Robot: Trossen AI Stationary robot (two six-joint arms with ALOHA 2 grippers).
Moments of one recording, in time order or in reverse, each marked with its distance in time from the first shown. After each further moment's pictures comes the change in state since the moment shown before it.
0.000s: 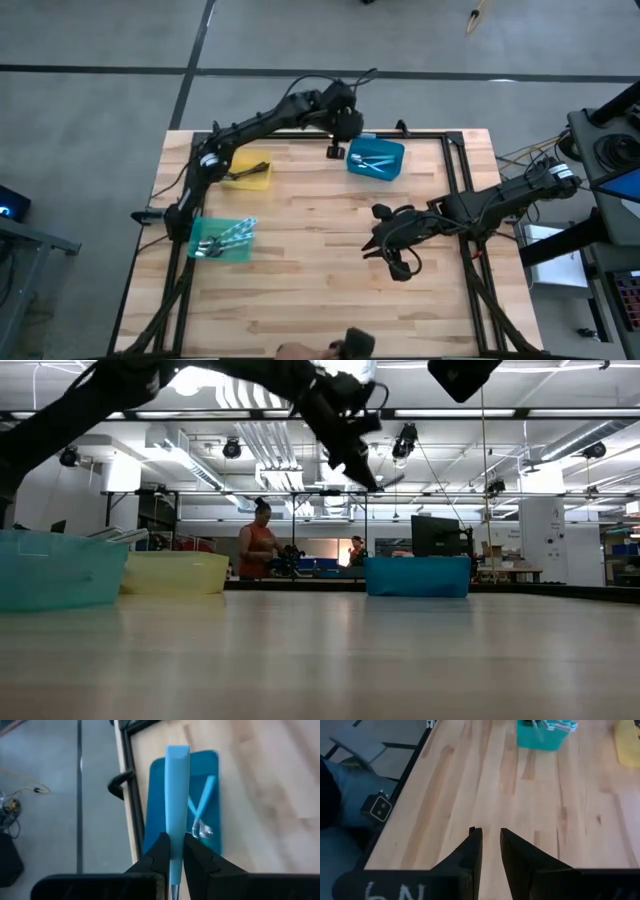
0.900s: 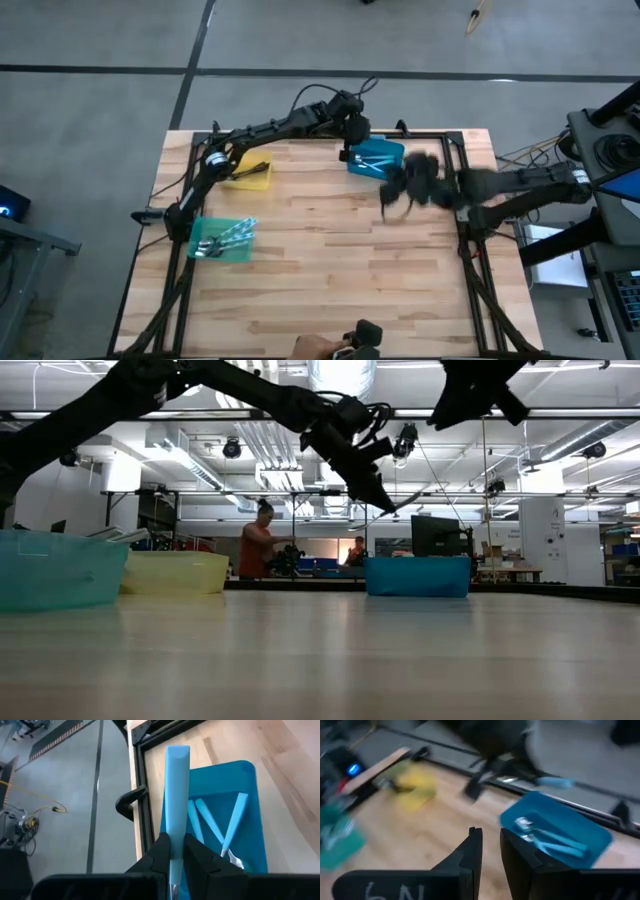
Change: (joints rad) left arm 0.022 0.059 -0.212 0.432 0.038 0.013; right arm -0.184 -0.168 -0.032 -0.207 0.772 0.640
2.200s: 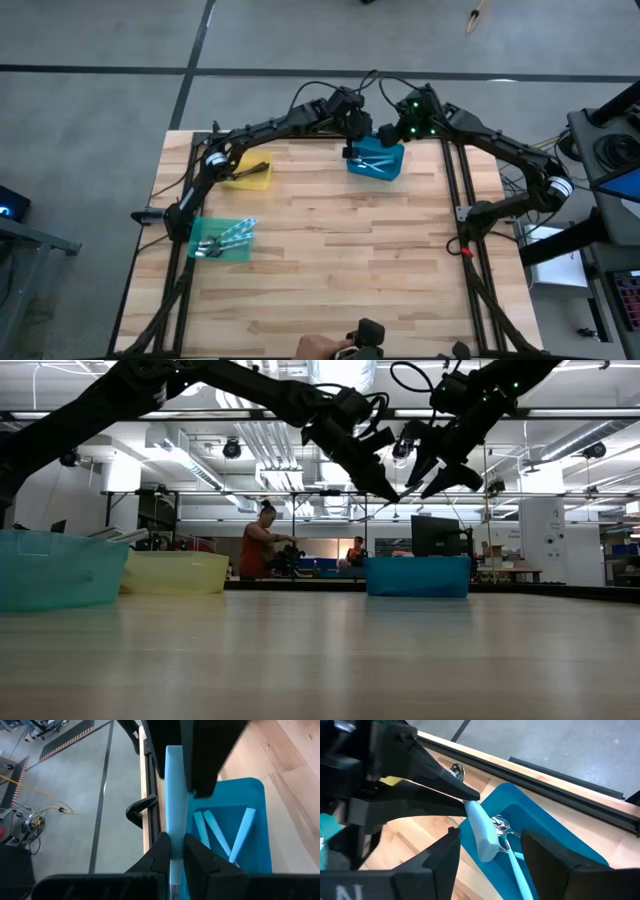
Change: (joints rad) left arm -0.001 0.001 0.050 0.001 -0.008 -0.046; right arm -0.914 0.226 0.096 0.104 -0.977 -0.396
